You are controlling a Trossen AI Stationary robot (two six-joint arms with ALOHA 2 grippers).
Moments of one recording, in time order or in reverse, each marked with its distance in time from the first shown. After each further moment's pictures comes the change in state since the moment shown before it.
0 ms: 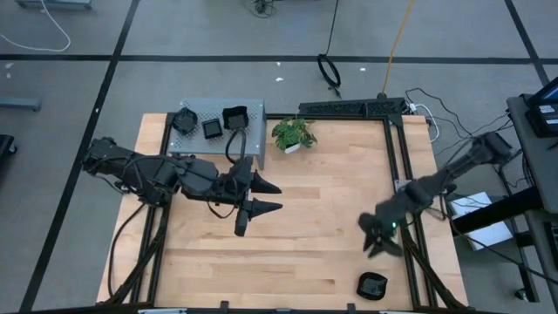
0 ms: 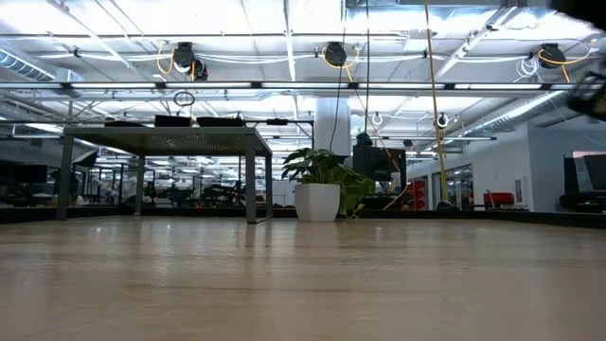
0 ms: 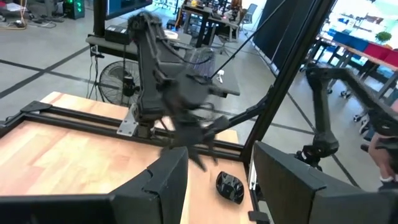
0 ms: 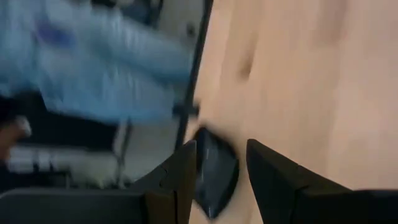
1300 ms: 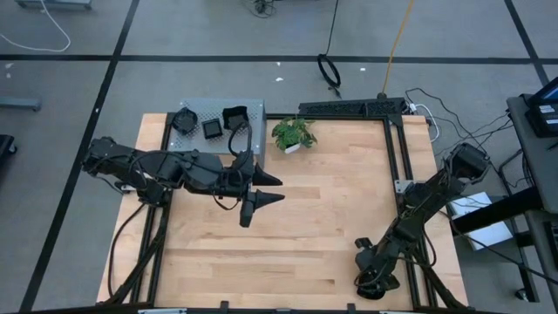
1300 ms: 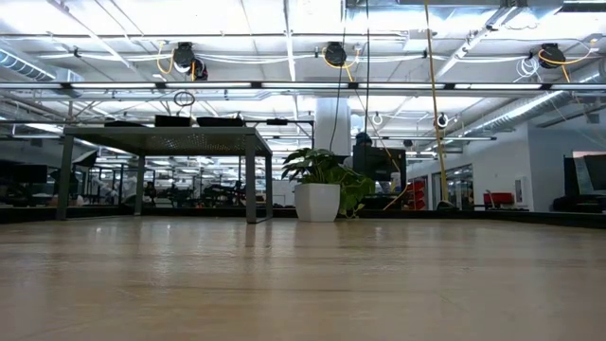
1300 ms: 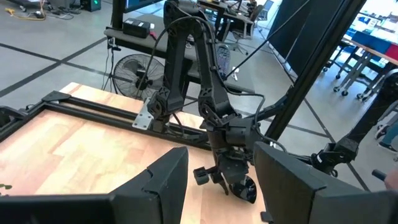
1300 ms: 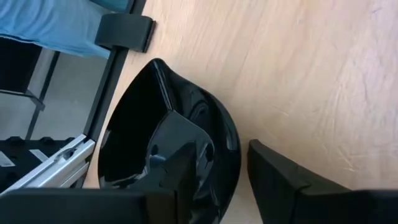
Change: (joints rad) left arm 0.052 0.000 0.000 -0.036 0.002 -0.027; right arm 0.392 0.591 0.009 0.337 0.277 -0.035
